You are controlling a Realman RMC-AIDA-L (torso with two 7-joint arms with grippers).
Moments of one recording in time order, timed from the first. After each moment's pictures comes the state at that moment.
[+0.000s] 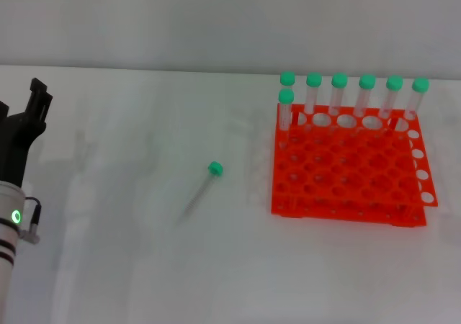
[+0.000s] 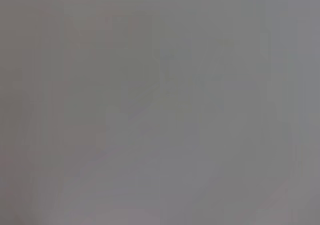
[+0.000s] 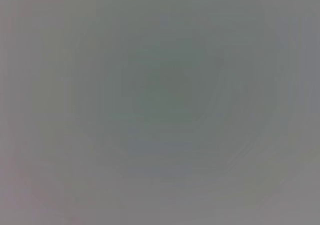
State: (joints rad) left arm -0.43 -2.08 2.40 0.28 -1.29 1.16 -0.39; right arm 0.48 2.01 -0.38 -0.08 2.34 1.10 -2.71
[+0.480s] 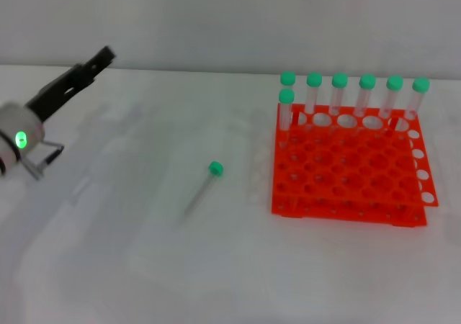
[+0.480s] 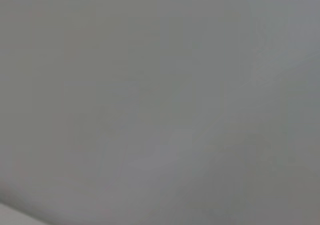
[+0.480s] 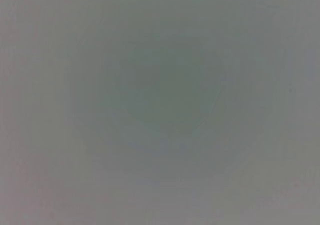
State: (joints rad) left arm -0.70 -1.90 2.39 0.05 -0.63 0.92 -1.22; right arm 0.48 2.01 -0.38 -0.10 2.34 1.10 -2.71
